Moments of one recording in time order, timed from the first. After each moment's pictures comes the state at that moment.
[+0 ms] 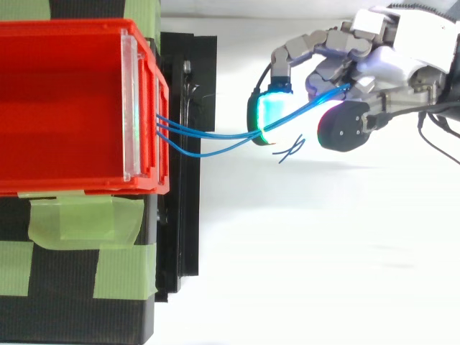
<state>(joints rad) 0.09 -2.08 -1.92 -2.04 -1.28 -0.07</state>
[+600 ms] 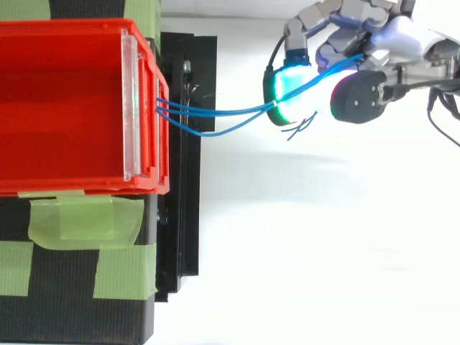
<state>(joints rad) 0.06 -2.05 -1.92 -2.06 -1.28 -0.07</state>
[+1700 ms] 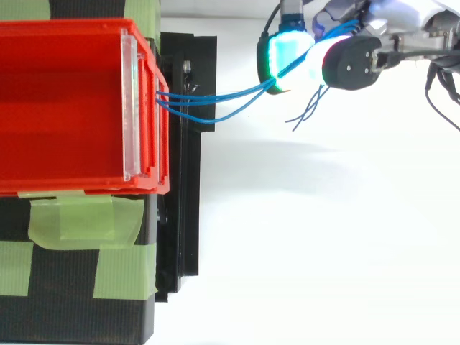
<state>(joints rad) 0.03 -2.05 -1.88 -2.09 -1.28 -0.10</state>
